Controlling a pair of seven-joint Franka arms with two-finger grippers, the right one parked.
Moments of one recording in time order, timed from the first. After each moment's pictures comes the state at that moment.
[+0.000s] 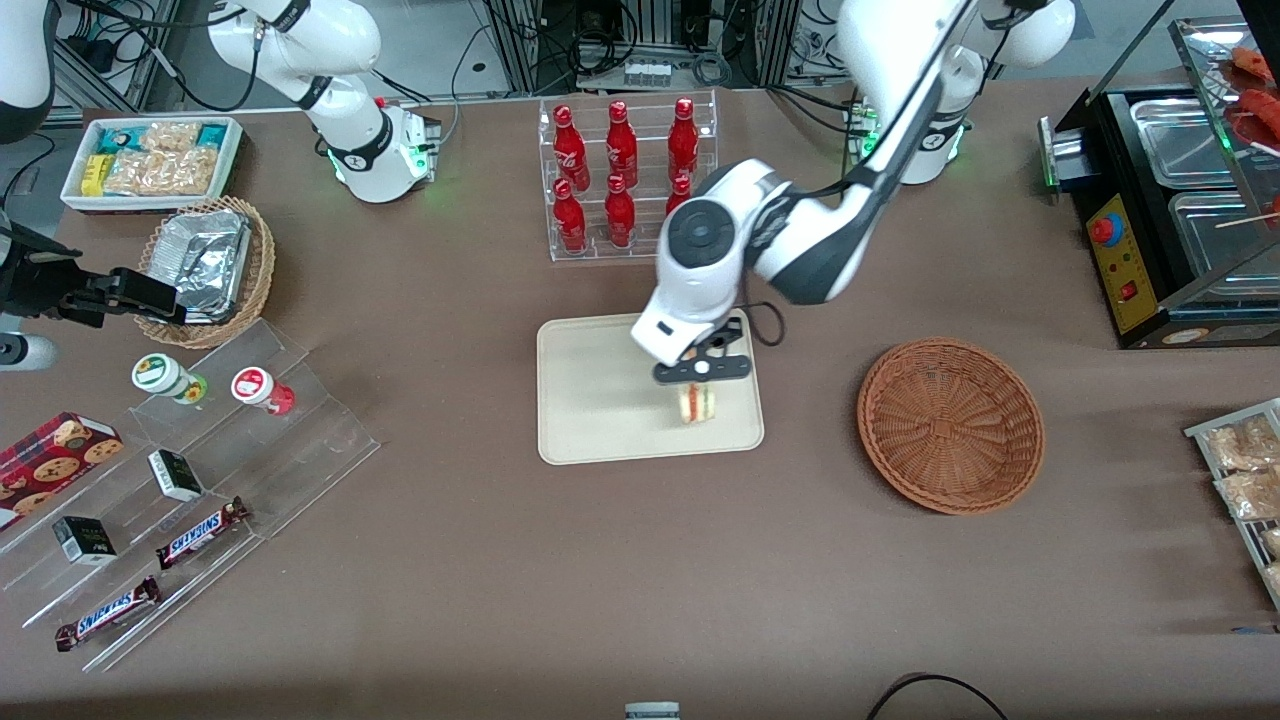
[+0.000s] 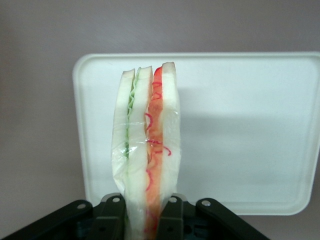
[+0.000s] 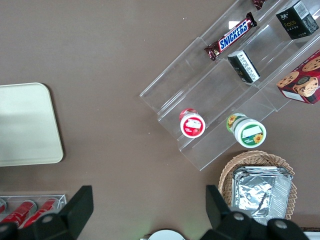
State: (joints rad) arm -0.68 0.53 -0.12 -1.60 0.03 2.05 -0.85
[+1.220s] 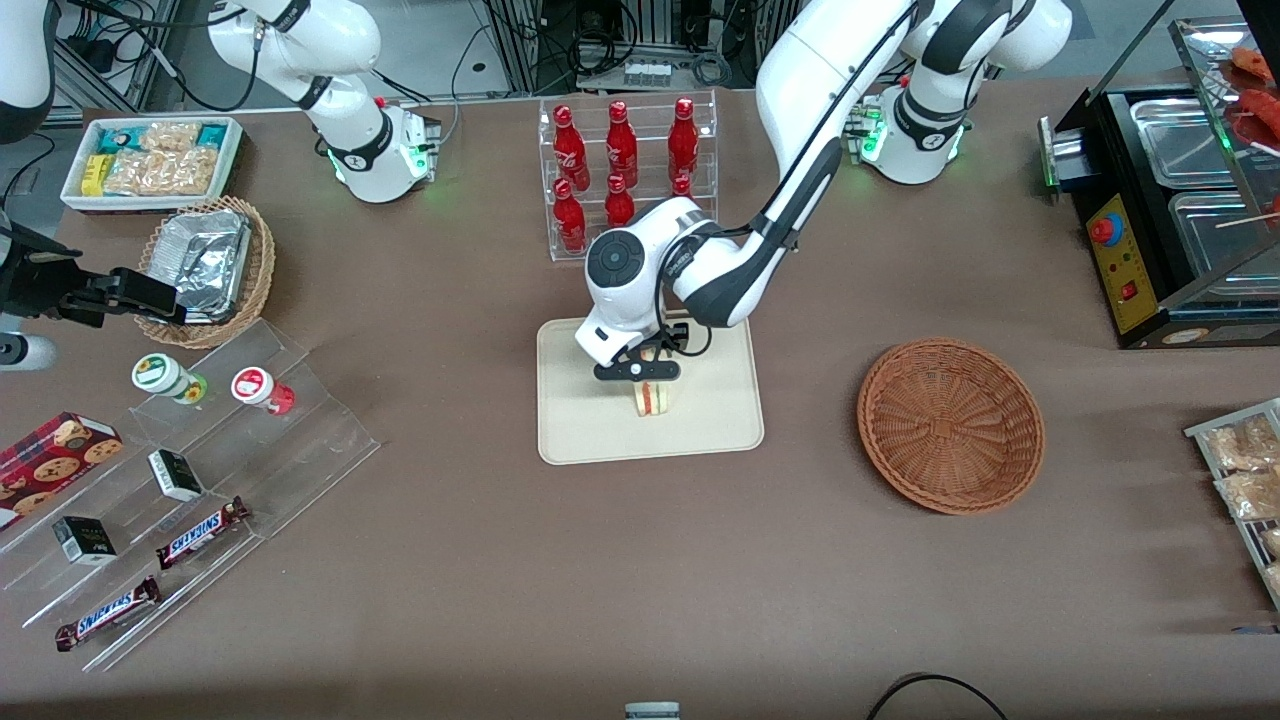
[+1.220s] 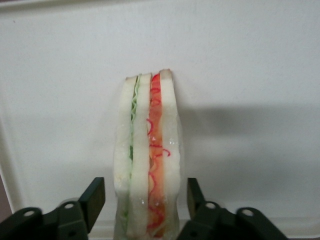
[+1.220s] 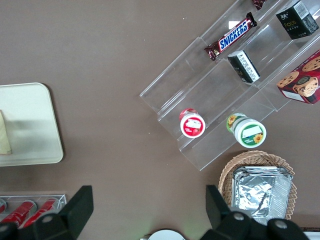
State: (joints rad) arm -0.78 0.71 -0.11 -1.51 0.07 2.12 -0.89
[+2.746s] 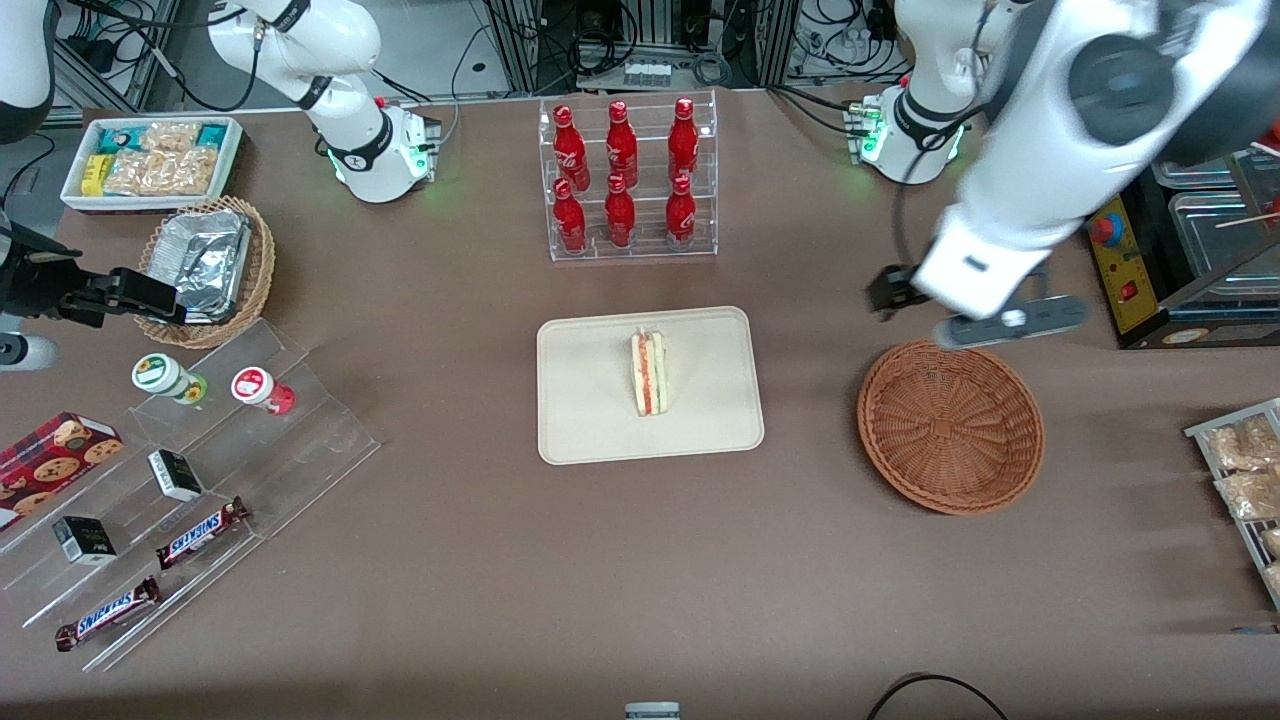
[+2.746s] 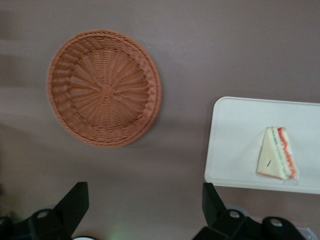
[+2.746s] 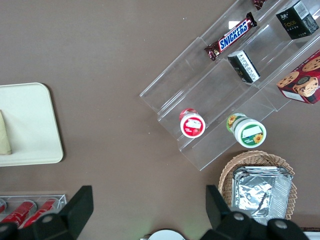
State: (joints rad) arm -0.23 0.04 -0.07 -1.61 0.00 1.58 -0.43
